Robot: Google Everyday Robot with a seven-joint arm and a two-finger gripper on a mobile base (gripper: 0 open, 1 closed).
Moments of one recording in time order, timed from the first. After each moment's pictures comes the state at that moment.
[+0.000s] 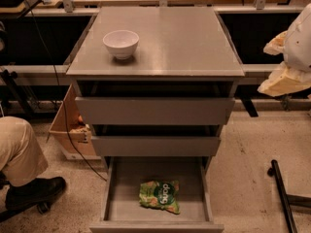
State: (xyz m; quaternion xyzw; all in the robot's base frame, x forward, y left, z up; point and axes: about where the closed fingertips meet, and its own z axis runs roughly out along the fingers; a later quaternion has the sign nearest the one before) arm 0.438 -0.217 0.976 -0.60 0.78 -0.03 0.16
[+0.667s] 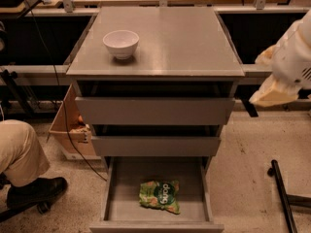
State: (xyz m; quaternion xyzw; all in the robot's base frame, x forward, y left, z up) arm 0.440 -0.211 0.950 -0.61 0.78 -0.03 0.15
